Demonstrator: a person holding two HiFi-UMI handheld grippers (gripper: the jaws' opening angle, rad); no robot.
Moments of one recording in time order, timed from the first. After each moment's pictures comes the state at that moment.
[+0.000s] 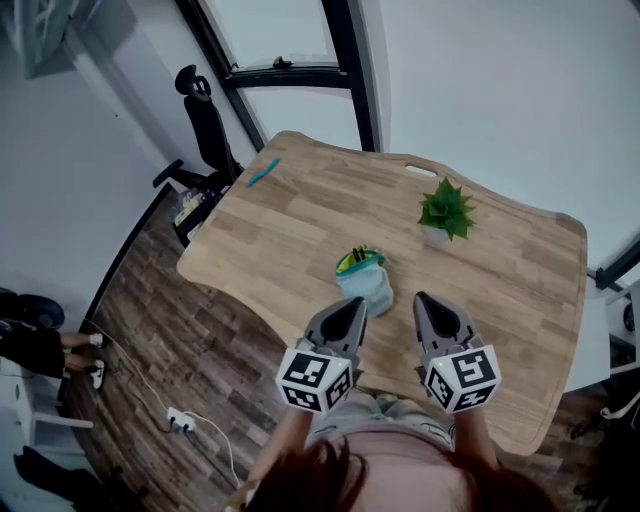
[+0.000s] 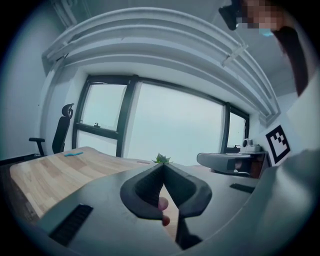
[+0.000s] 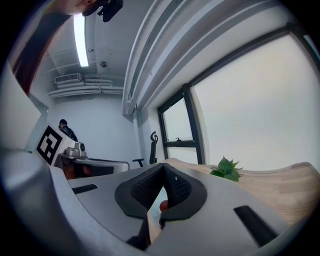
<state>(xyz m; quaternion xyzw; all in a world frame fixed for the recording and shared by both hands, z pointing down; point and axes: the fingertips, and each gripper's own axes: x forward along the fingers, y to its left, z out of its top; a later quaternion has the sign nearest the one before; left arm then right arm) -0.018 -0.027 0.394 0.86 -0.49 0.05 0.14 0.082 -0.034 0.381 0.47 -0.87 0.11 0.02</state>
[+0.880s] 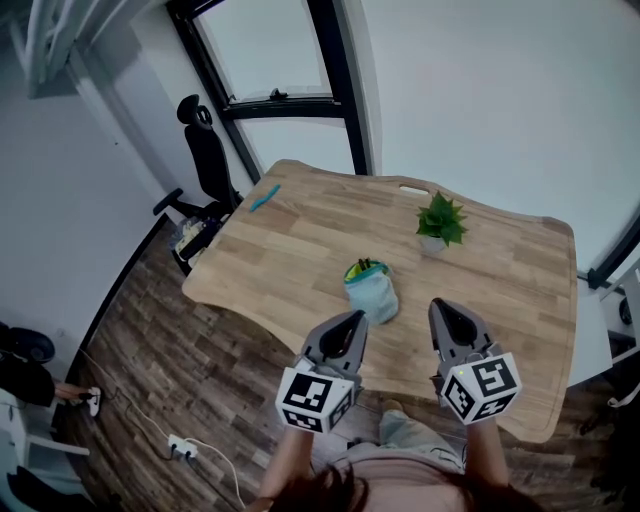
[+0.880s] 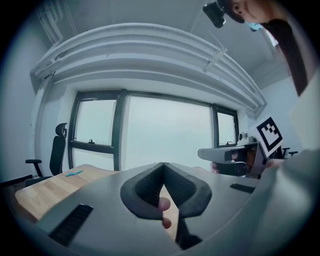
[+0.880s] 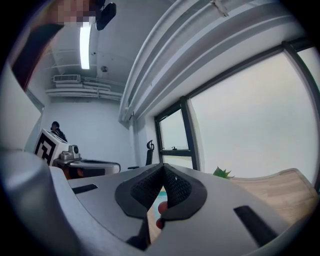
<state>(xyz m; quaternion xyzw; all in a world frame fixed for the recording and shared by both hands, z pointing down) -0.037 0.027 0.342 0.88 -0.47 0.05 0.06 0.085 0.018 0.329 0.51 -0.85 0.08 -0.01</state>
